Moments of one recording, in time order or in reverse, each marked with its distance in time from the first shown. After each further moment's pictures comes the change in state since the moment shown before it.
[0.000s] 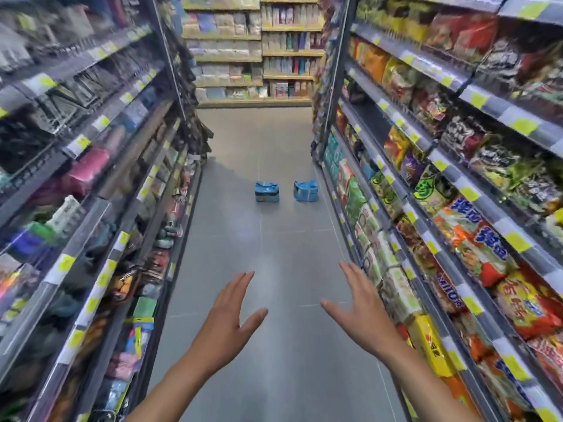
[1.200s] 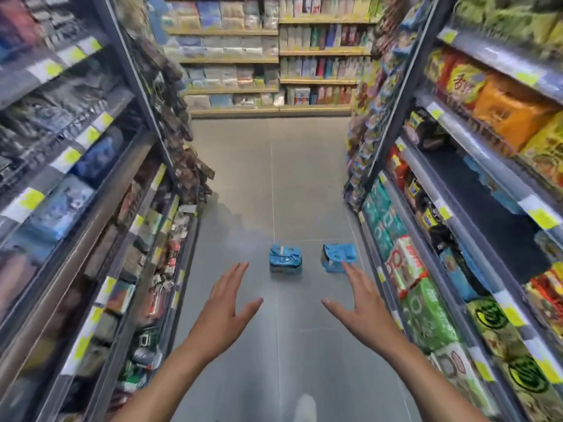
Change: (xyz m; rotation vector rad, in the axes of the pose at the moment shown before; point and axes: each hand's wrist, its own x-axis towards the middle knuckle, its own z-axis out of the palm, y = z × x) left_hand 0.774 -0.193 -0.163 -0.006 -0.010 -0.117; right_hand 0.813 -0.062 0.031 0.008 -0.077 0.020
